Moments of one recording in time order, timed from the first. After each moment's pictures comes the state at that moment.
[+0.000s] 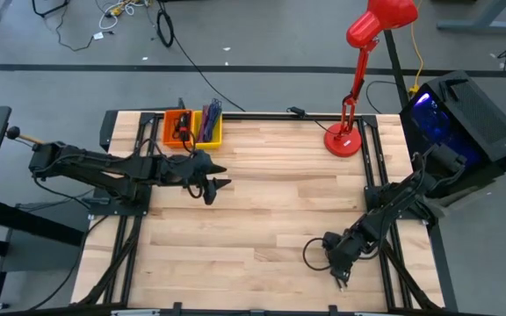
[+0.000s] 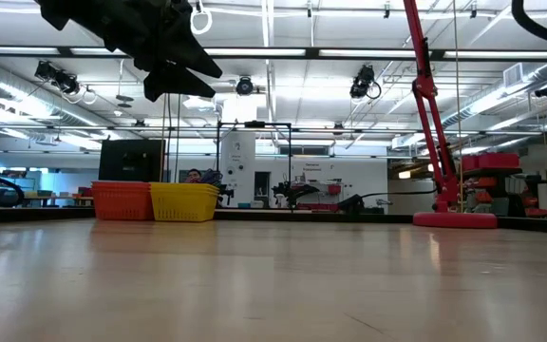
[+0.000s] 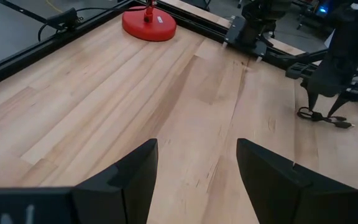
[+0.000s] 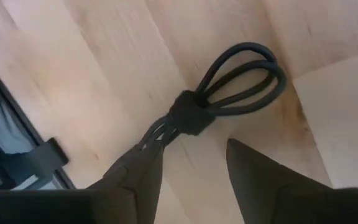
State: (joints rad) left arm -0.03 1.09 0.66 -0.01 -0.27 -0.40; right arm 0.76 1.47 0.63 -0.37 -0.20 1.28
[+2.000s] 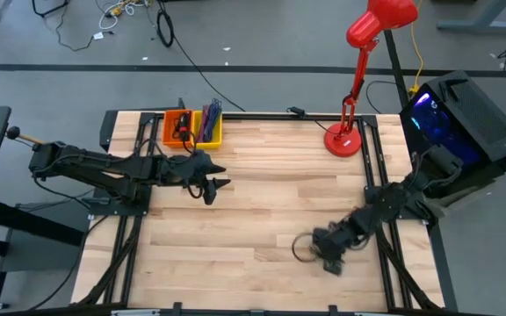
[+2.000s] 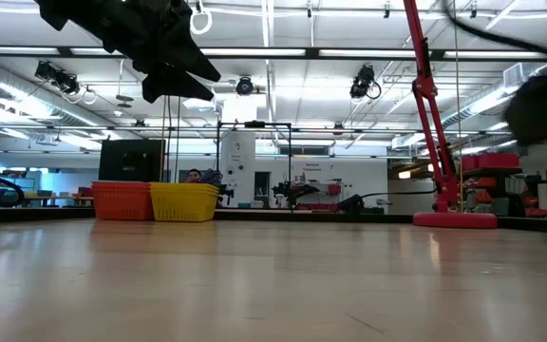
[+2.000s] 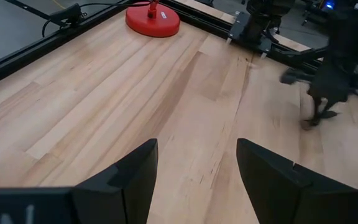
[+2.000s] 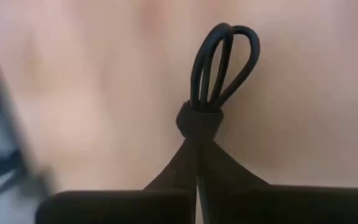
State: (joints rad) left arm -0.03 1.09 0.66 -0.03 -0.28 -0.40; right arm 0.62 1.51 0.63 -0.28 -0.17 0.97
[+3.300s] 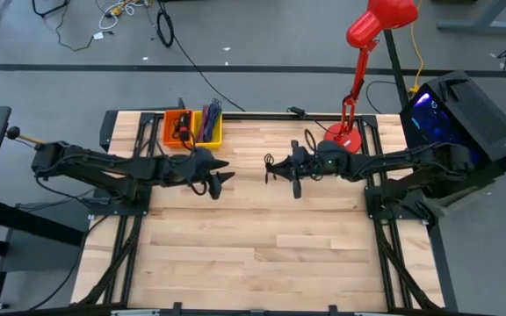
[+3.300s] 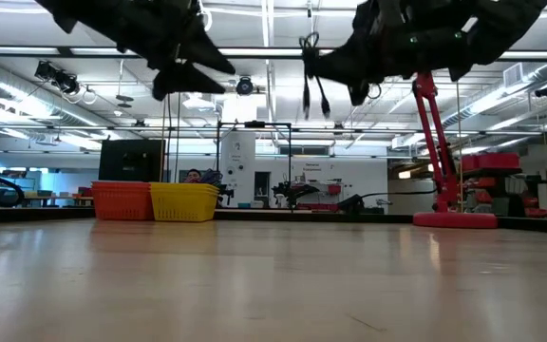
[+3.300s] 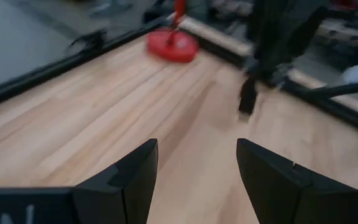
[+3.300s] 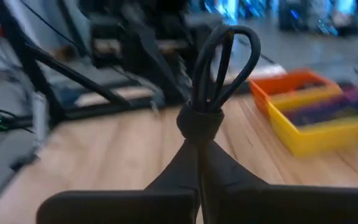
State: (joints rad) left arm -0.03 1.12 0.66 0.07 -0.38 -0.45; right arm -0.15 1.34 0.63 0.54 -0.17 0.12
